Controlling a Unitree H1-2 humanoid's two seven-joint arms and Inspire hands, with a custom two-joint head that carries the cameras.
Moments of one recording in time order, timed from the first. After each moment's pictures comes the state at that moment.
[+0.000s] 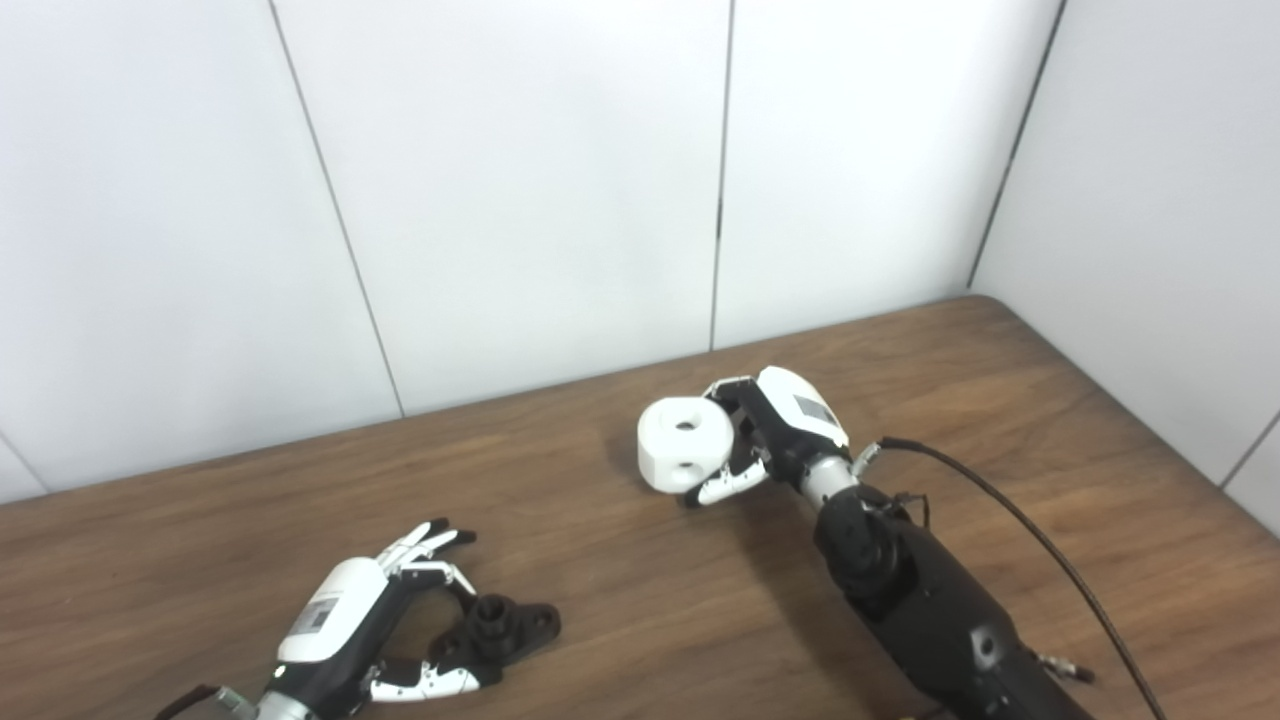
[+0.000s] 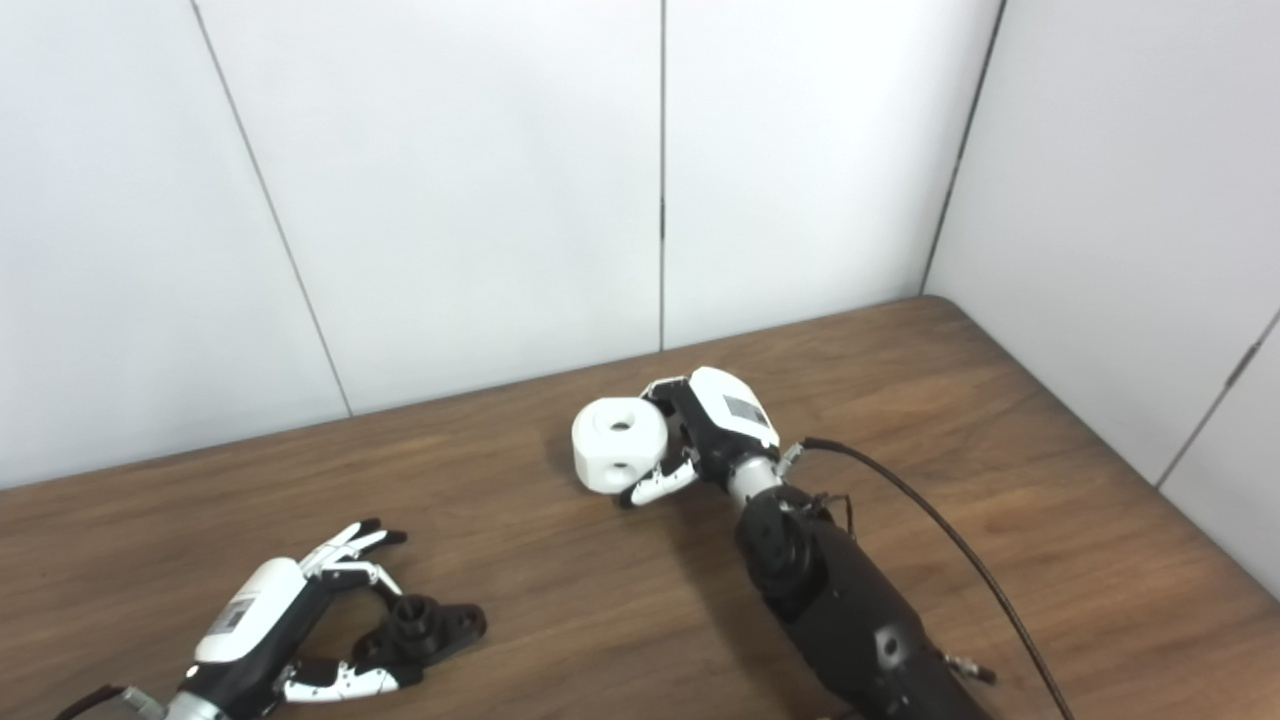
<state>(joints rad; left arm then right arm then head) -0.39 0.39 -0.53 0.39 0.52 -0.40 0.06 -0.40 -0.35 0.20 0.17 -0.56 0.22 -0.07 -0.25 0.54</state>
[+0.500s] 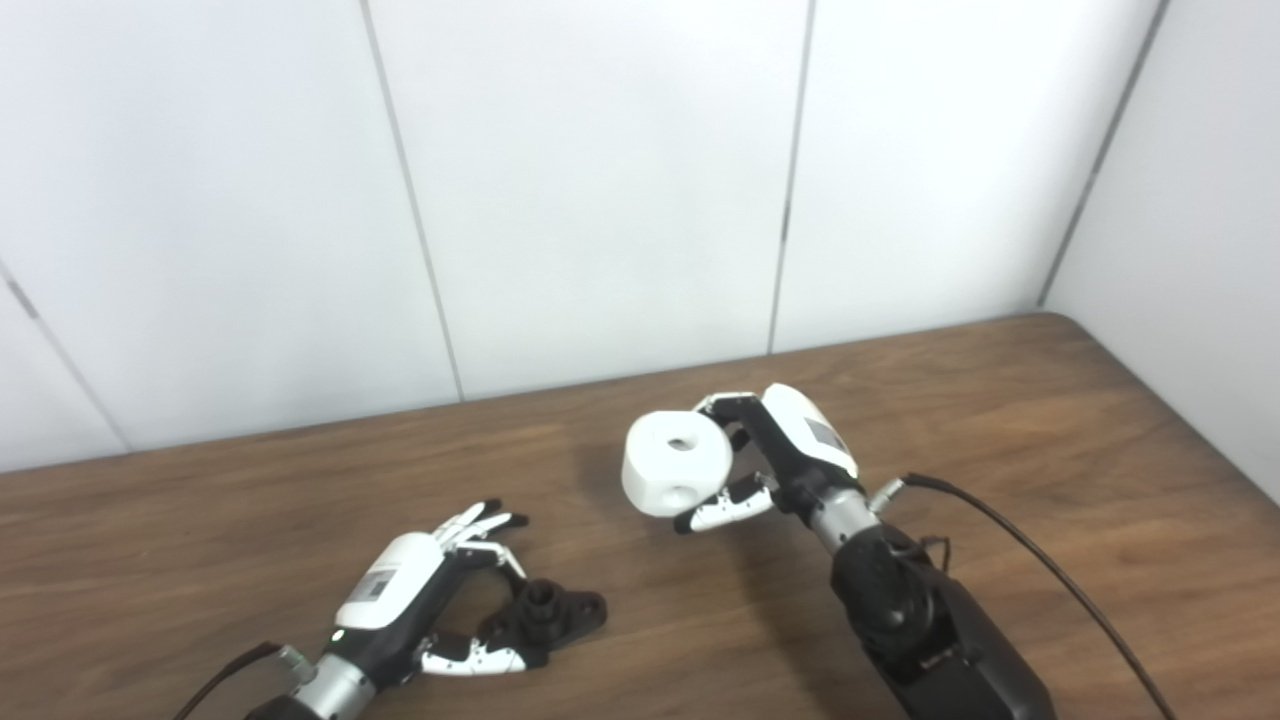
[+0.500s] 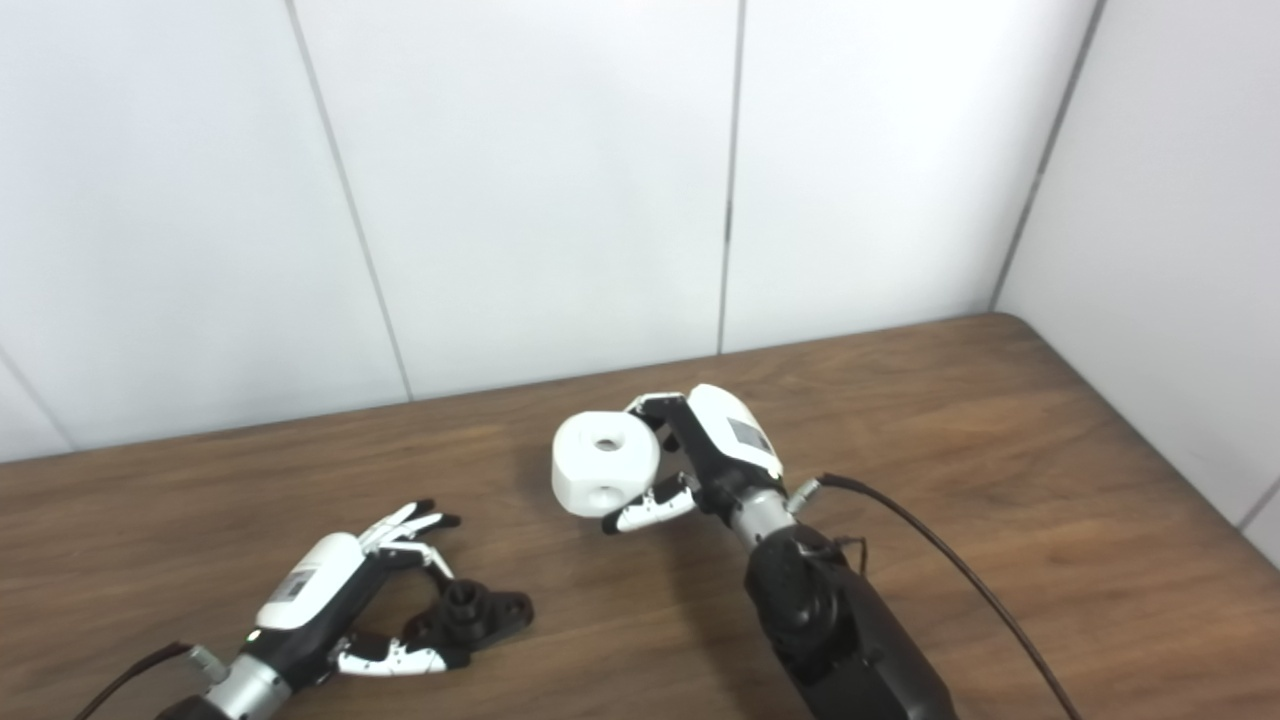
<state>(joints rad) -0.40 0.38 -0.53 0.41 0.53 -0.40 0.06 -0.33 -0.27 0.22 -0.03 -0.56 0.22 -0.01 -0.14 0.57</state>
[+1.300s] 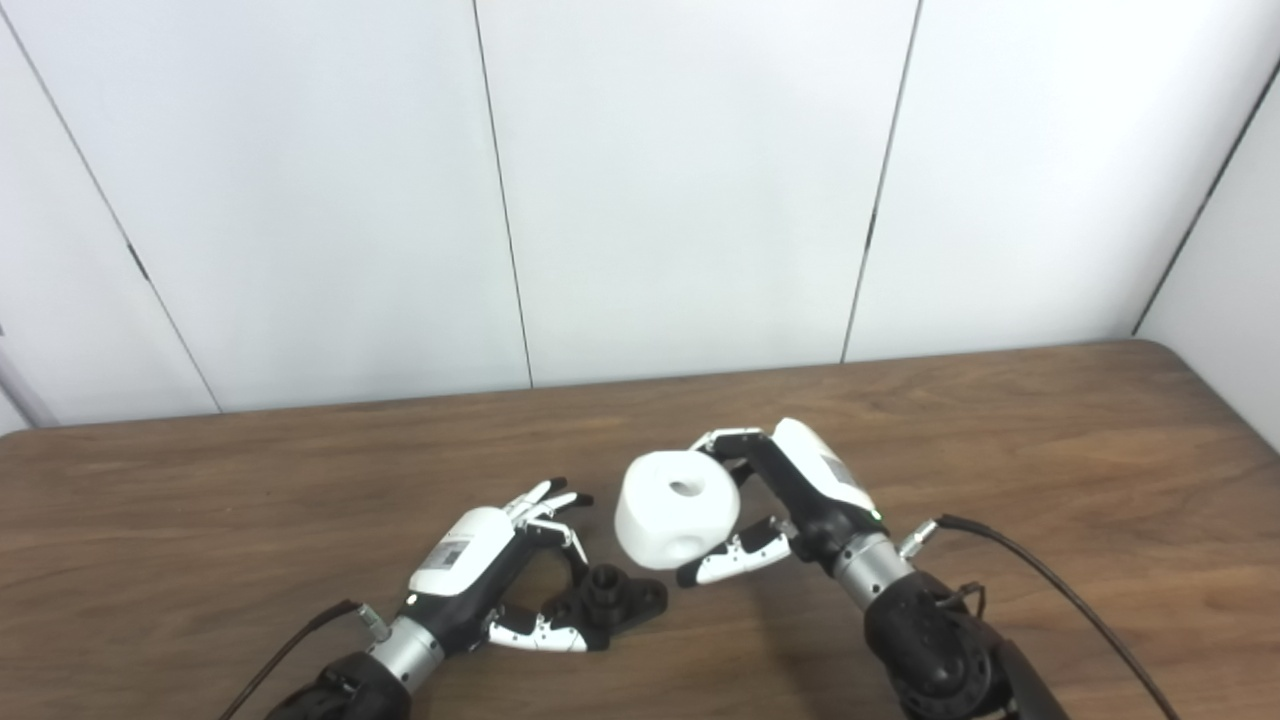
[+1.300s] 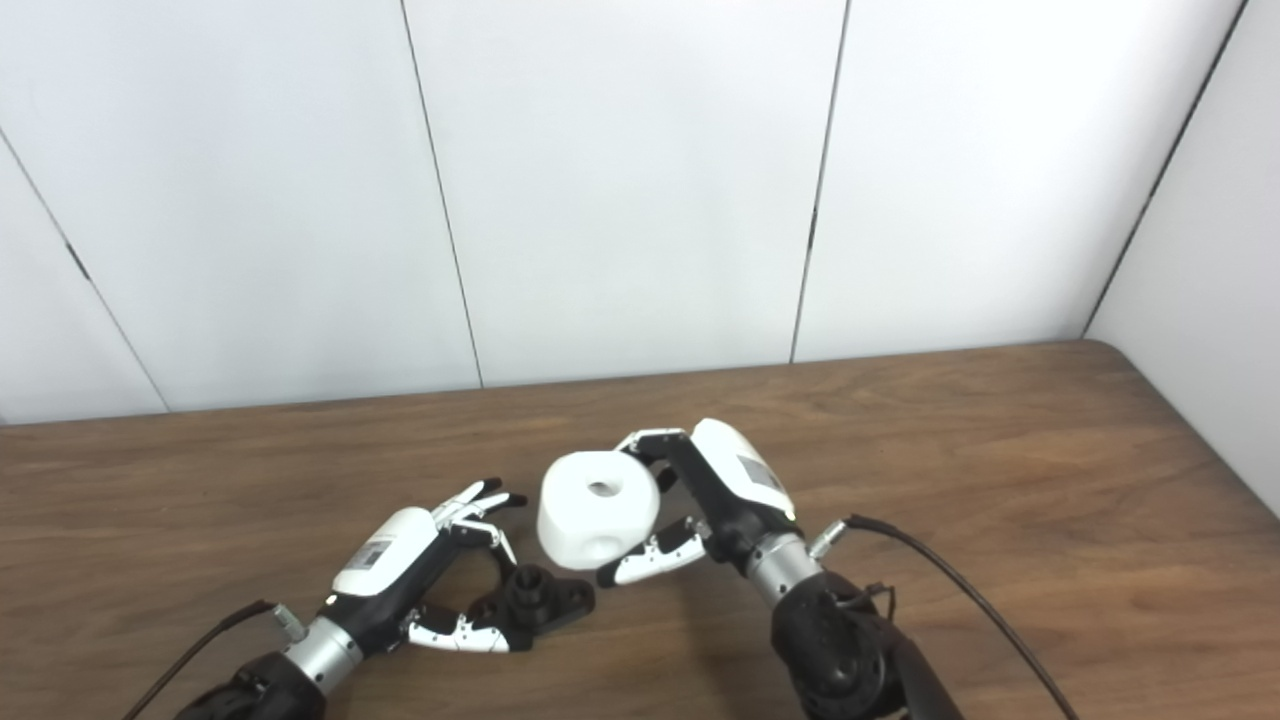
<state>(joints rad) -0.40 0.35 -0.53 0.41 0.55 -0.35 0.06 -0.28 -0.23 0.27 -0.18 -0.53 0.20 0.13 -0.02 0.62</state>
